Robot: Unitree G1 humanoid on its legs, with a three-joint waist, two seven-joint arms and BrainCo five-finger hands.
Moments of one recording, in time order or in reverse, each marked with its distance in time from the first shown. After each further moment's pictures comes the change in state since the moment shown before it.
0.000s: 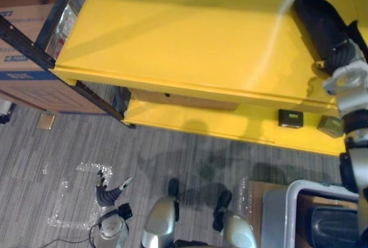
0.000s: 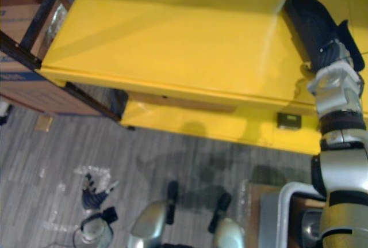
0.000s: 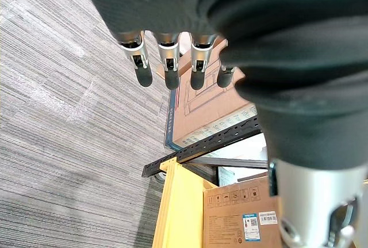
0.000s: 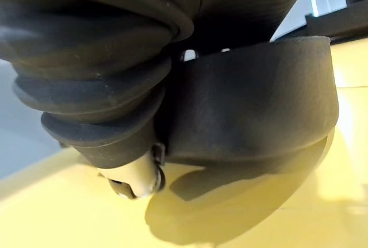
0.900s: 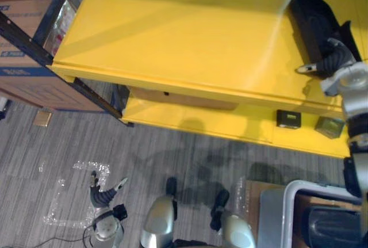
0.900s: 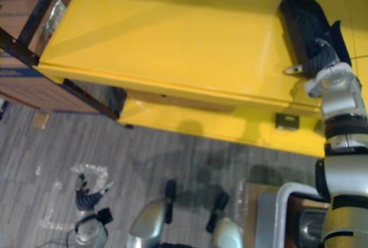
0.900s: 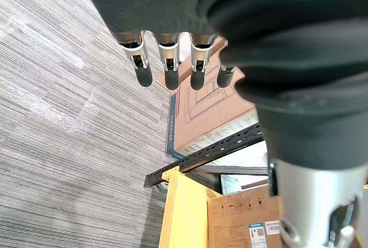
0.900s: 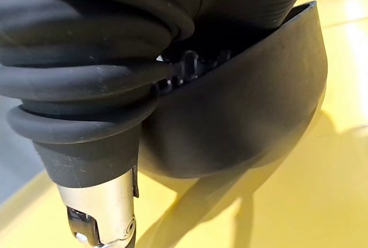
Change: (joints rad) left arm 0.019 0.014 0.041 -0.002 0.036 -0.001 0.006; right arm 0.038 -0.004 -0.048 -0.051 0.175 -0.015 0.124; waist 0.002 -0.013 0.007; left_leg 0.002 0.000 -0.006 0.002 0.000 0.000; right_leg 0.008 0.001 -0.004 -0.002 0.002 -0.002
